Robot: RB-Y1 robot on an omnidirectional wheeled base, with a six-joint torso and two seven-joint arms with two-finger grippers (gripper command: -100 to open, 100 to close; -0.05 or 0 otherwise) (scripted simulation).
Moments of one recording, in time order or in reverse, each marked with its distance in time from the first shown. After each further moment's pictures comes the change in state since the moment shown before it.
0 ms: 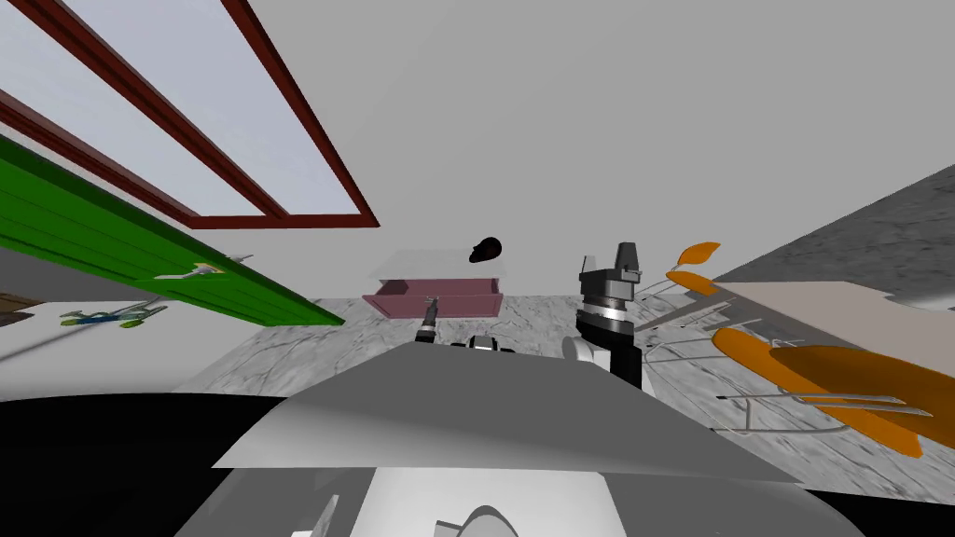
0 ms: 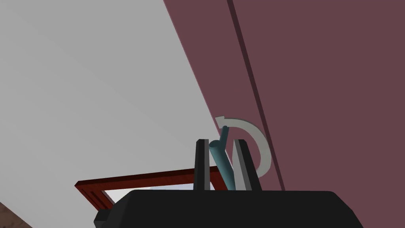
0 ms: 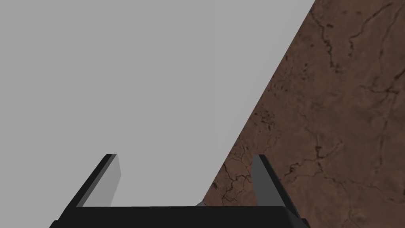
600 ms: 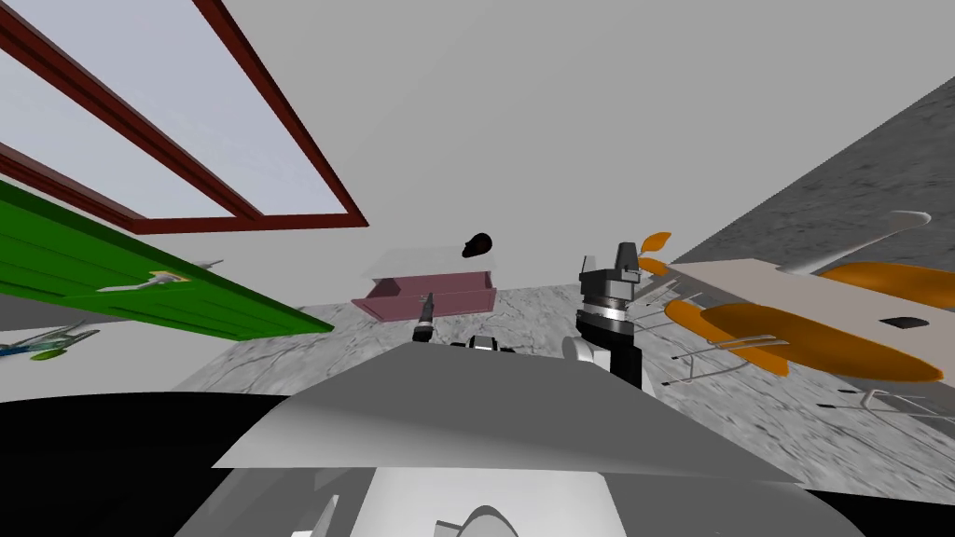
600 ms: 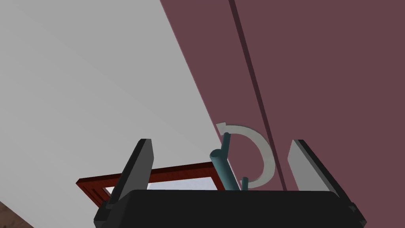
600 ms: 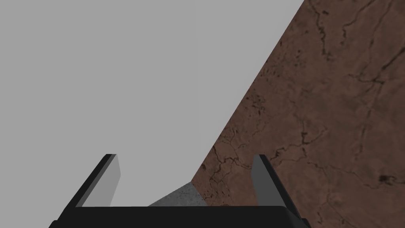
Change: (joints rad) left arm -0.022 0.018 0.016 -0.023 0.093 0.058 -0.049; right arm 0.000 0.000 0.000 0.000 0.000 0.000 0.000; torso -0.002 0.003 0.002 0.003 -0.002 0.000
